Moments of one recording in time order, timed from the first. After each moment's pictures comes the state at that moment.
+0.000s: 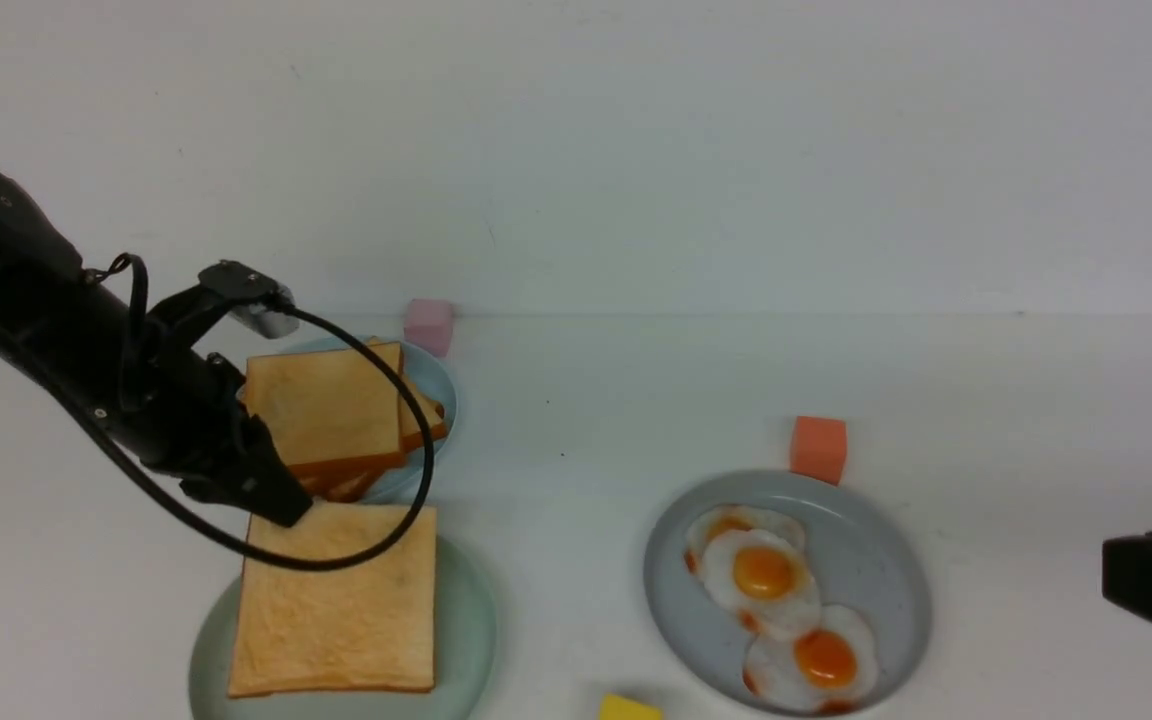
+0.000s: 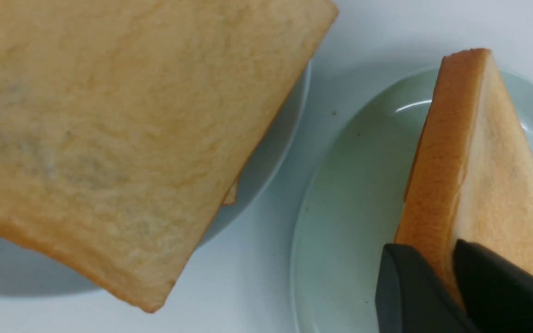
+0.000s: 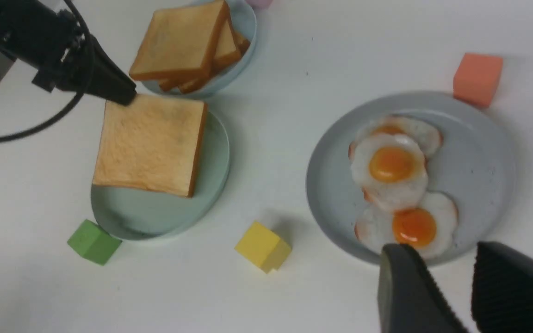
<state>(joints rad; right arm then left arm) 0.35 0.67 -0.71 0.35 0.74 -0.01 0.05 1.87 -1.30 -0.59 1.01 1.11</state>
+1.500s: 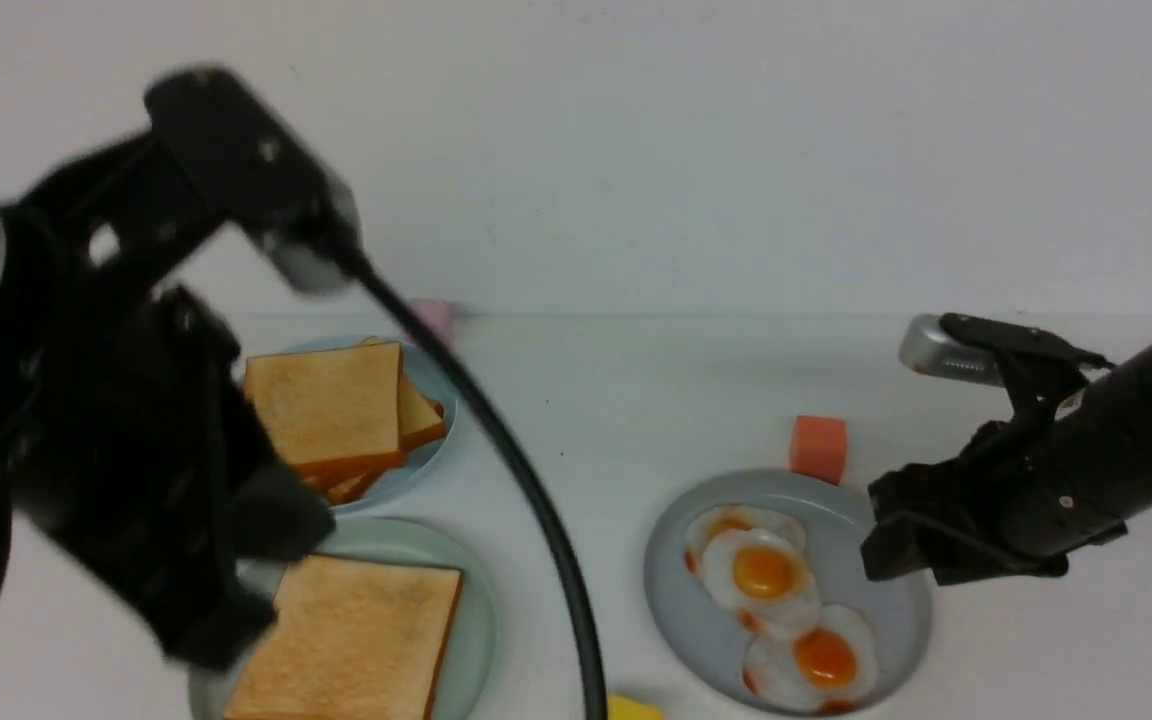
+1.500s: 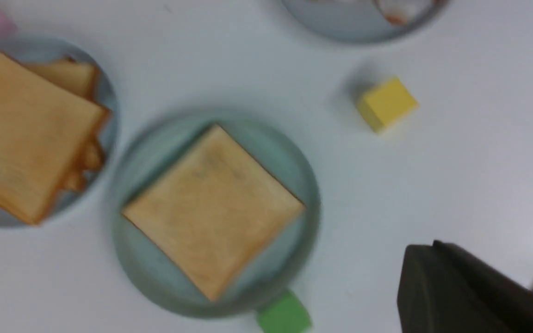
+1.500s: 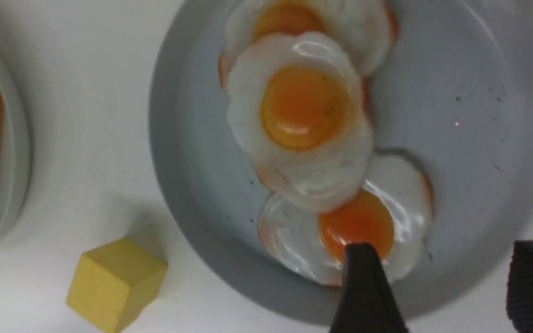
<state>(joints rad) 0.19 1.59 -0.96 0.54 0.69 -0.27 -0.59 1.13 -1.21 -0.14 1.18 0.35</state>
